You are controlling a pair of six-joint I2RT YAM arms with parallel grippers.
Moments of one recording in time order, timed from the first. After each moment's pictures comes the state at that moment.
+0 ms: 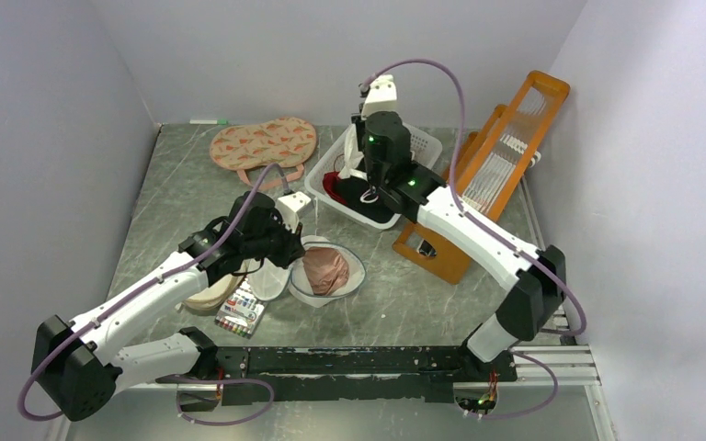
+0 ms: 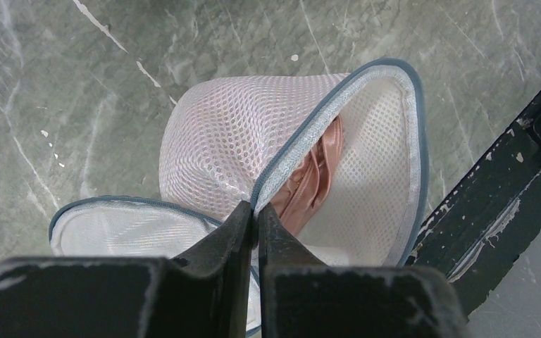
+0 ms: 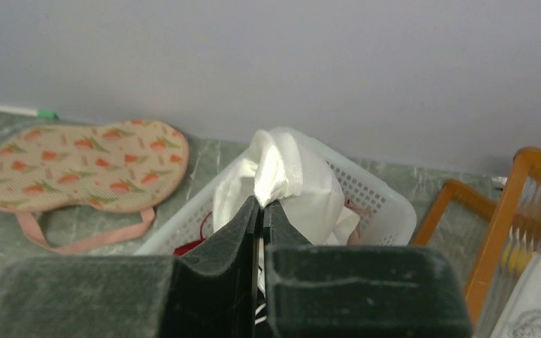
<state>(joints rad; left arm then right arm) -0.67 1.07 0.83 -0.44 0.19 -0.08 0.75 1.55 1.49 0.01 0.67 -0.06</state>
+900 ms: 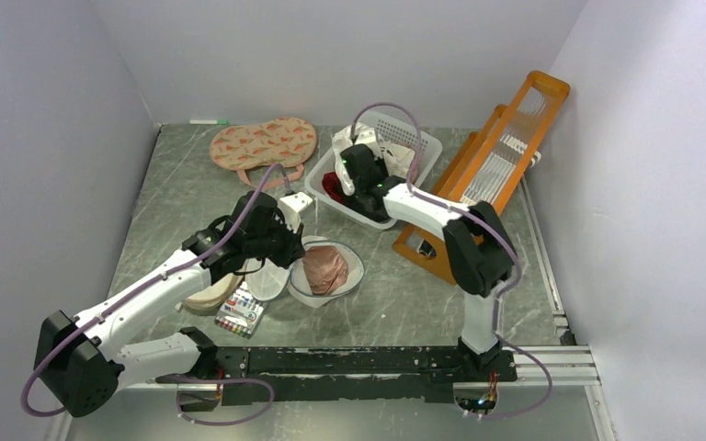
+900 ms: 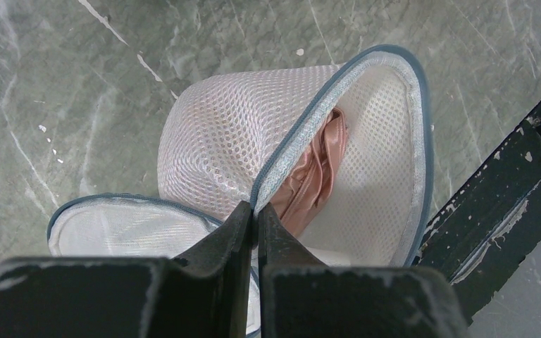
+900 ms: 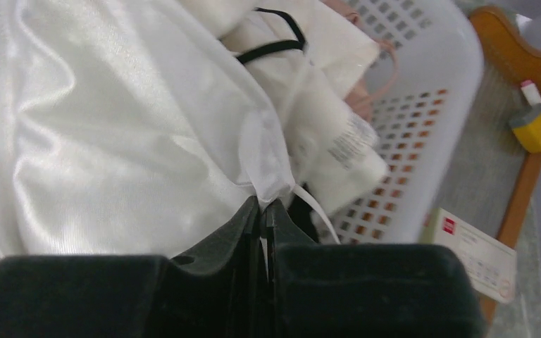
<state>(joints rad) -0.67 1.10 0.83 -0.44 0.19 -0.08 0.65 1.97 1.41 -0.13 0.73 0.04</state>
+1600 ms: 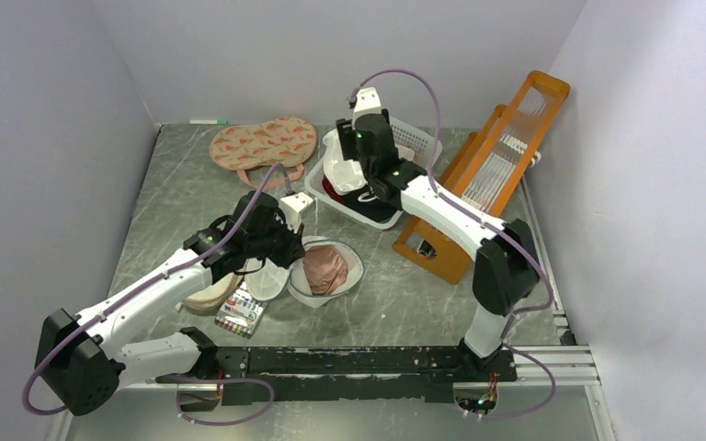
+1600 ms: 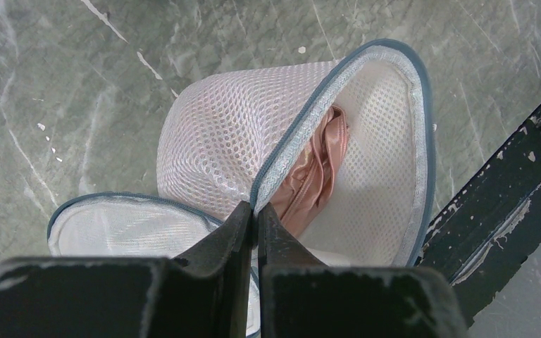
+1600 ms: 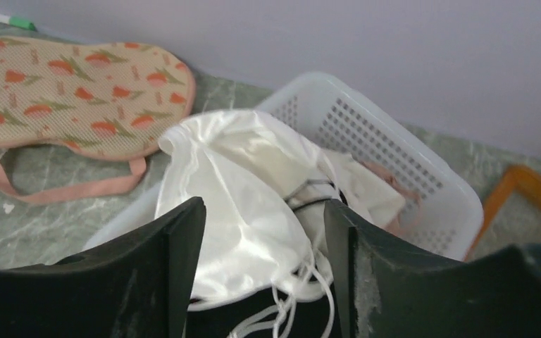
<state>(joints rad) -0.67 1.11 0.83 -0.44 0.18 -0.08 0.66 1.72 1.46 0.00 0.49 -0.02</state>
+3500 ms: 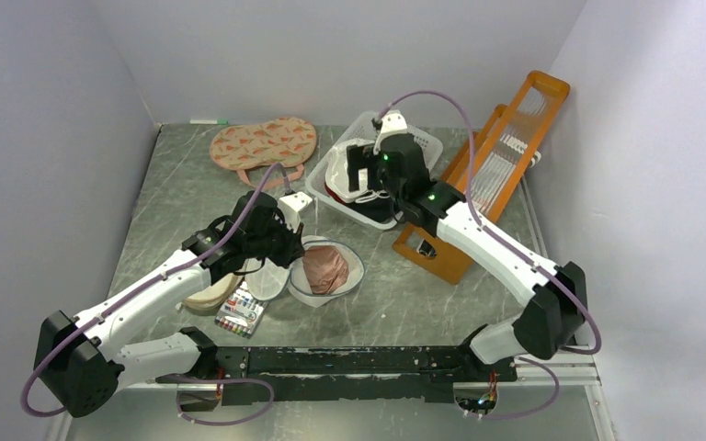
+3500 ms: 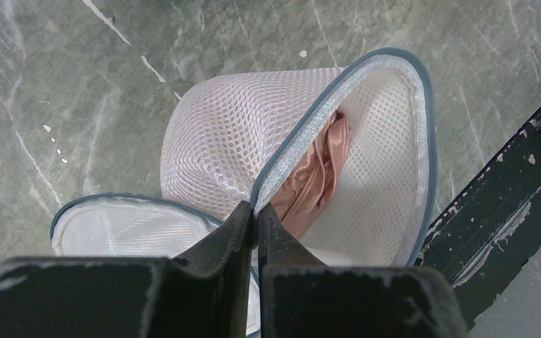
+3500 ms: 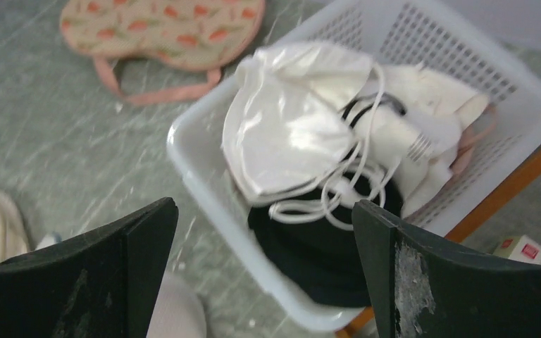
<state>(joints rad) -0.67 1.10 0.83 -0.44 0.18 -0.08 0.66 1.46 1.30 -0.21 0.31 0.18</state>
